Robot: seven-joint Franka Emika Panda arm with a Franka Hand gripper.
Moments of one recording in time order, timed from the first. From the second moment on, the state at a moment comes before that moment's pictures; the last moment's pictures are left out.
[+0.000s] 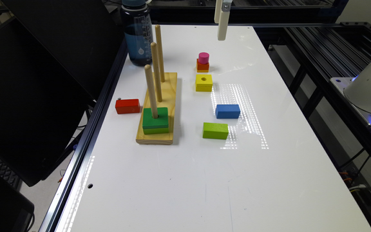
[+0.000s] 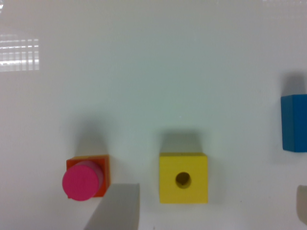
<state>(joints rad) -0.29 -0.11 0.17 -2.42 -0.01 2.30 0.69</state>
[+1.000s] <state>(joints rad) -0.30 0.01 0.17 -2.41 -0.03 2.41 0.69</state>
